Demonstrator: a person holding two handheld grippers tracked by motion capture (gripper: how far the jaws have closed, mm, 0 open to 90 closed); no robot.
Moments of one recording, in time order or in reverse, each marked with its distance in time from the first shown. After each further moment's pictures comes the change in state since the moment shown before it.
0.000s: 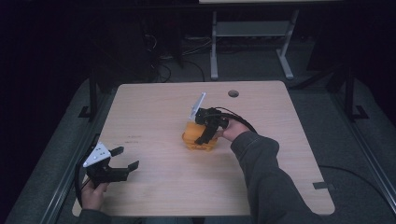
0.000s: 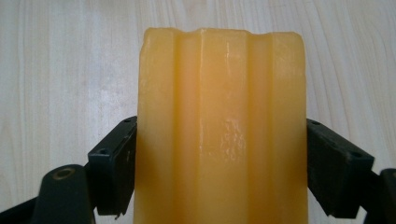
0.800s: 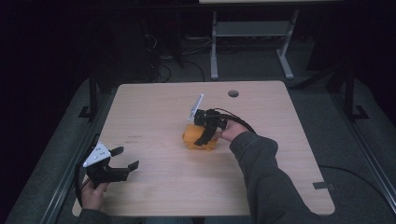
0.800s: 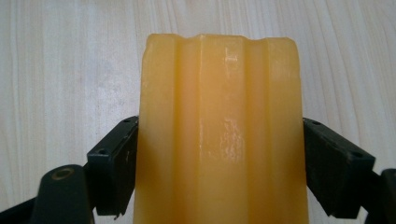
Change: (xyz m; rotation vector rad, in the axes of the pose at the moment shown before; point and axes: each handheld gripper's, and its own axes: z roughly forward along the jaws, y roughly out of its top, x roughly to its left) left arm 0.000 0.000 0.000 0.003 0.000 0.001; right arm -0.001 0.001 0.007 0.024 0.007 0.005
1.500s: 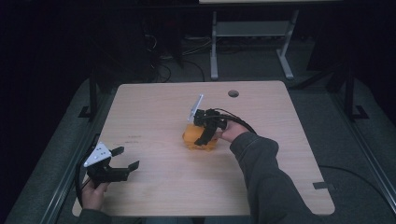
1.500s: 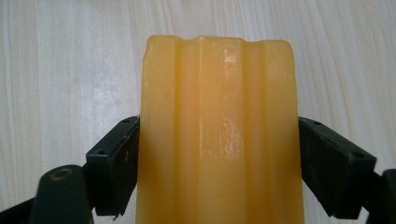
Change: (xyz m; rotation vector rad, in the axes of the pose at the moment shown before) left arm 0.000 0.000 0.001 0.003 -0.002 0.003; right arm 0.004 0.001 -0.003 0.004 -0.035 -0.002
